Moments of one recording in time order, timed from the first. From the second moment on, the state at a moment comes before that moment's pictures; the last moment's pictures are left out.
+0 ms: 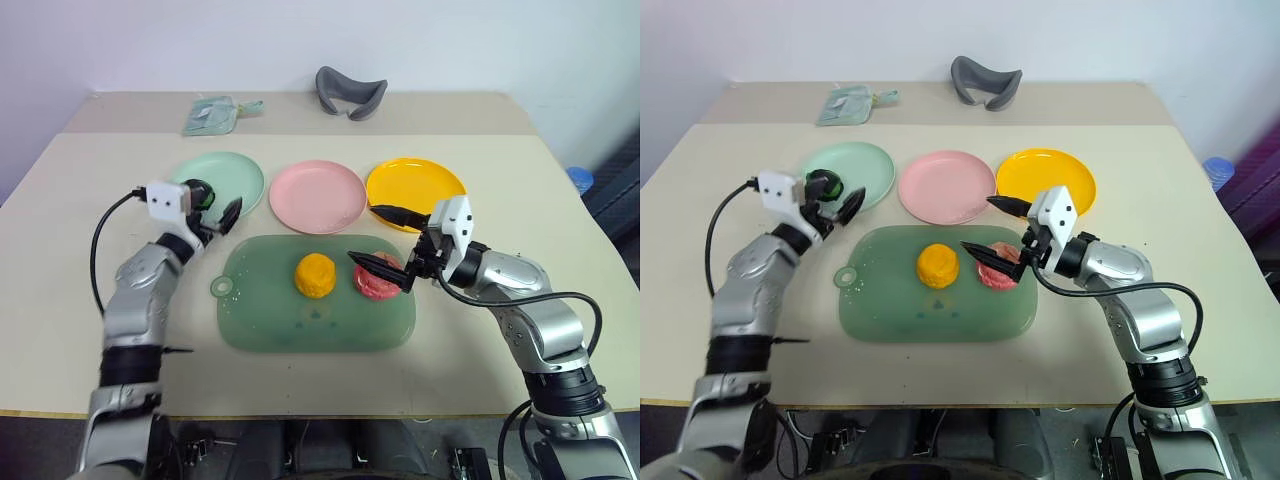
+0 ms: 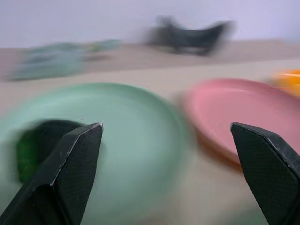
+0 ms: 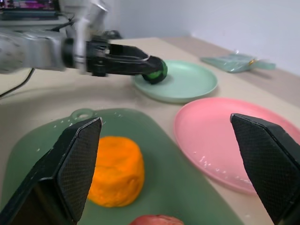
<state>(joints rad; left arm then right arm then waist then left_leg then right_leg) -0.27 0.46 0.21 -0.02 -0.47 0.29 -0.66 -0.32 -0.52 0.05 -0.27 0.45 0.33 0.83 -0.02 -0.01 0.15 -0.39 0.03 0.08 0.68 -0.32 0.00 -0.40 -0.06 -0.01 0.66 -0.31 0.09</state>
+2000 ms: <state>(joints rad) -0.06 0.58 0.13 -0.34 -0.54 0.28 -0.89 -0.94 -0.51 -0.14 0.78 0.18 0.23 0.61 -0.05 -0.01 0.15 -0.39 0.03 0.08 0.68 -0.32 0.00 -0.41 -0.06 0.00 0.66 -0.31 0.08</state>
